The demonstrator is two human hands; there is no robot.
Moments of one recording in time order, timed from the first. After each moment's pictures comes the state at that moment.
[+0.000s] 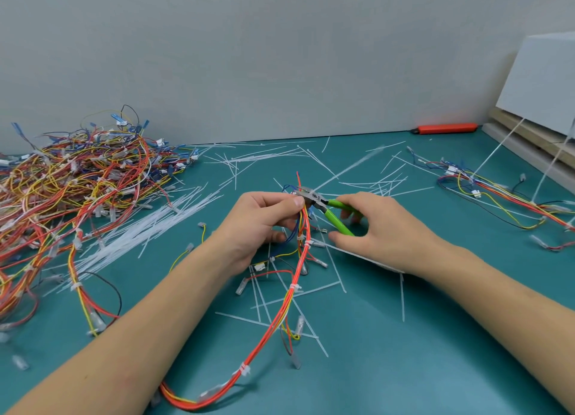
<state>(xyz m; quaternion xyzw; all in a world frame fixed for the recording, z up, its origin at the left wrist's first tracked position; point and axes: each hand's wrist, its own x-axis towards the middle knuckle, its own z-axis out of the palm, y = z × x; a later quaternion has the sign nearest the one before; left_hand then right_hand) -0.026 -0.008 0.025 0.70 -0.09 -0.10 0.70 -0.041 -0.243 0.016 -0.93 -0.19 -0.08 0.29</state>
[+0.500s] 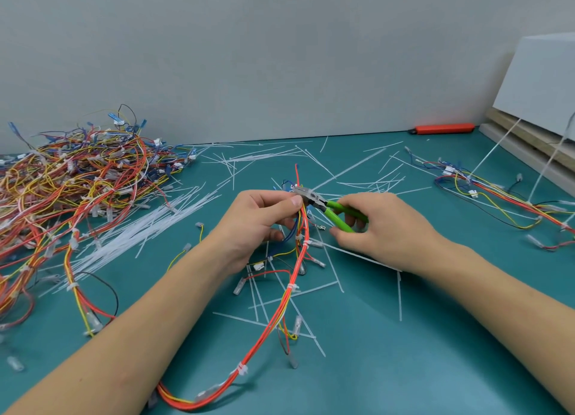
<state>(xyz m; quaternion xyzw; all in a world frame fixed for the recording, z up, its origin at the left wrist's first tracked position) -0.025 -0.005 0.023 0.71 -0.11 -0.09 0.69 -0.042 -0.246 0.019 -0.94 -0.19 -0.11 0.26</state>
